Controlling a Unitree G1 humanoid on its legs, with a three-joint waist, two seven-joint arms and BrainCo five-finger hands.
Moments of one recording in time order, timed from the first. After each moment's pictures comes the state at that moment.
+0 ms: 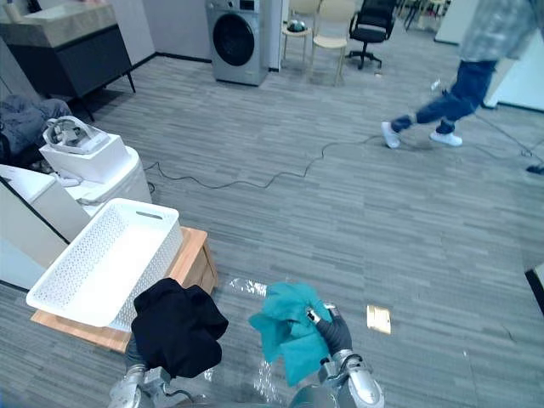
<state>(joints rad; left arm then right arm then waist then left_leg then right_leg) 0.37 0.12 -0.09 0.30 -0.44 -0.36 0.14 0.34 -0.12 0.13 0.26 0.37 -0.26 0.25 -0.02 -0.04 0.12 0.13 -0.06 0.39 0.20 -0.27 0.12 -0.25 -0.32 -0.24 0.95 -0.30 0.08</state>
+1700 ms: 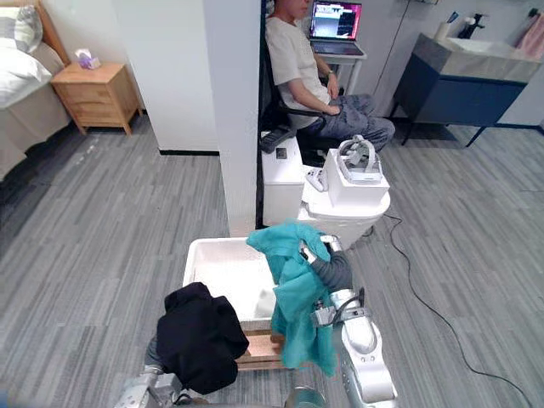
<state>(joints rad) 0.45 0.10 -0.18 0.18 -0.43 -0.18 -0.02 0.07 -0.25 0.15 -0.16 0.25 -0.23 0.10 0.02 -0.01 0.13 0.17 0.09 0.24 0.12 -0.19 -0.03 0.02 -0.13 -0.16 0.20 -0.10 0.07</state>
